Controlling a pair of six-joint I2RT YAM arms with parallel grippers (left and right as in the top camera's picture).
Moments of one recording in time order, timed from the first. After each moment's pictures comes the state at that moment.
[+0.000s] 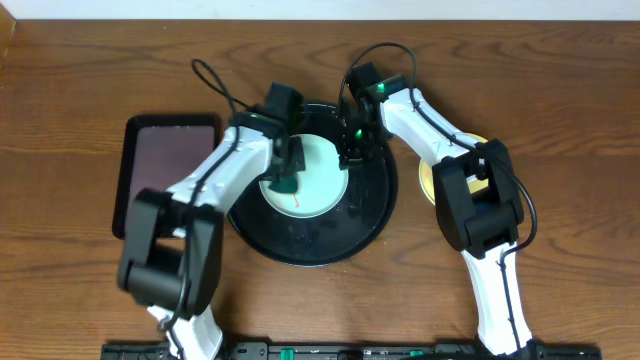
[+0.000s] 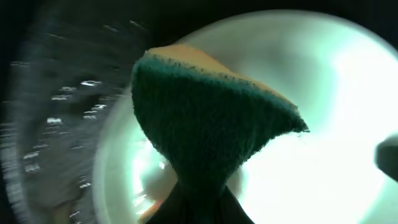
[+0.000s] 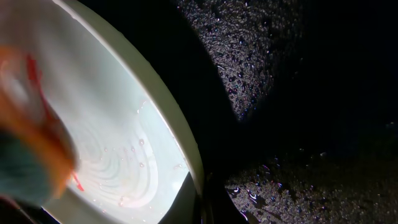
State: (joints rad) left arm -0.34 1.91 1.28 -0.73 0.00 -0.48; right arm 0.45 2.37 1.86 -1.01 -0.43 0.21
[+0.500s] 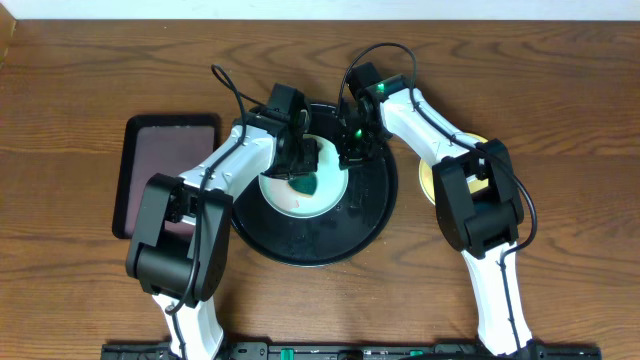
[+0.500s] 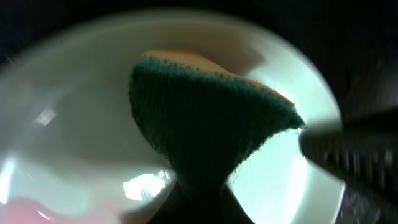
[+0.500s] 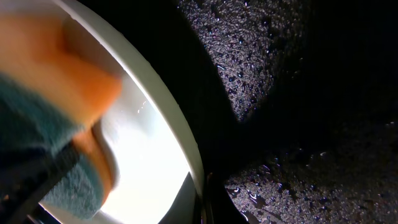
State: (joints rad) left arm -0.33 1.96 1.28 -0.60 0.22 -0.37; right arm 0.45 2.37 1.86 -1.01 -0.44 0.21
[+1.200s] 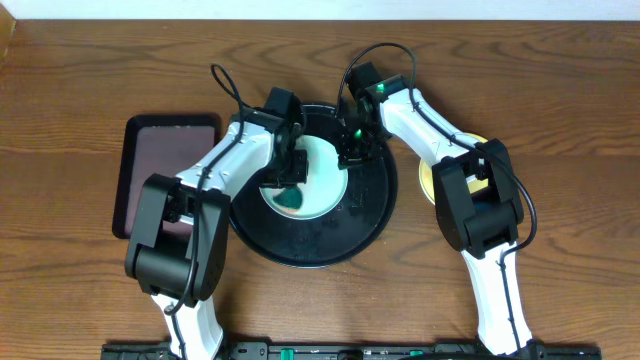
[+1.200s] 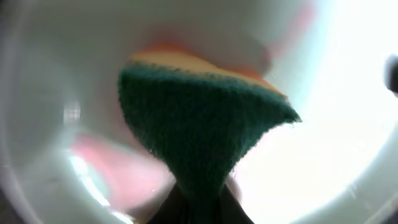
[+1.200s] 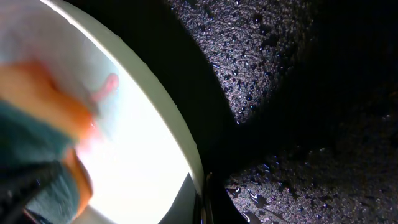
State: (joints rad) left arm -0.32 1.96 1.30 -0.84 0.19 -0.24; right arm 0.45 2.37 1.86 -1.01 -0.44 0.20
